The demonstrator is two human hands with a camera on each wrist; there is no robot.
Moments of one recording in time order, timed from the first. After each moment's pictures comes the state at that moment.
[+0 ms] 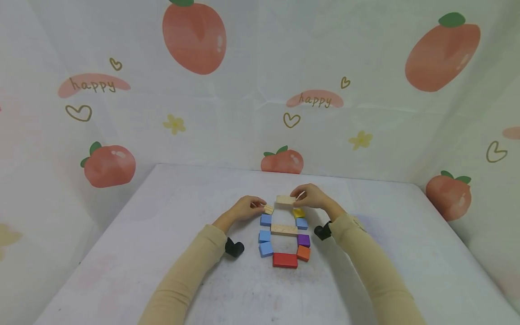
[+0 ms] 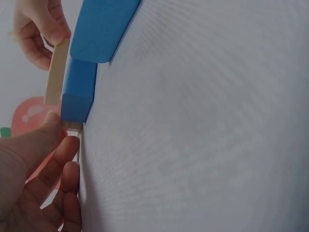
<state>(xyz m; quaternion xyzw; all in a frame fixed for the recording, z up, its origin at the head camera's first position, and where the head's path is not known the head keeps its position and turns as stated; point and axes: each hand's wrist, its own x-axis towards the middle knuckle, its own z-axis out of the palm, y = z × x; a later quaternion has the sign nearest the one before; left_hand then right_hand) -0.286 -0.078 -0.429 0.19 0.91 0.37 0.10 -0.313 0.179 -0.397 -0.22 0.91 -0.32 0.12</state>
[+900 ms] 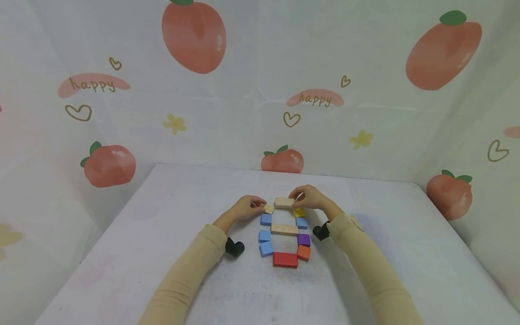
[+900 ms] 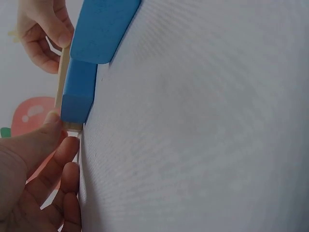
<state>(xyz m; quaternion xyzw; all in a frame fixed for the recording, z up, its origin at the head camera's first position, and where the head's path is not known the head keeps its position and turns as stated) -0.285 -0.078 -0.430 0.20 0.90 0.38 0.09 -0.315 0.176 -0.403 -0.22 0.91 -0.33 0.14</state>
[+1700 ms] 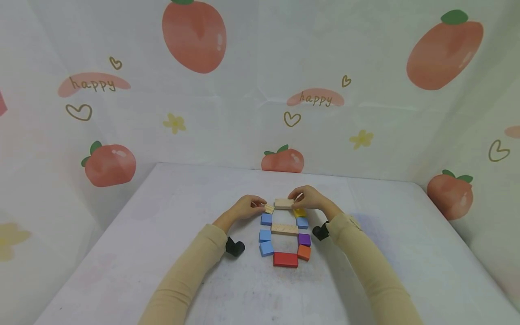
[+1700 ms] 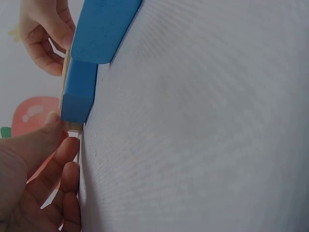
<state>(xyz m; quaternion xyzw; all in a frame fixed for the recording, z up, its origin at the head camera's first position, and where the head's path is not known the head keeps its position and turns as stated) -0.284 -0.078 -0.428 0.20 0.90 0.37 0.09 -0.317 0.172 -0.406 -0.21 0.91 -0.31 0.15</state>
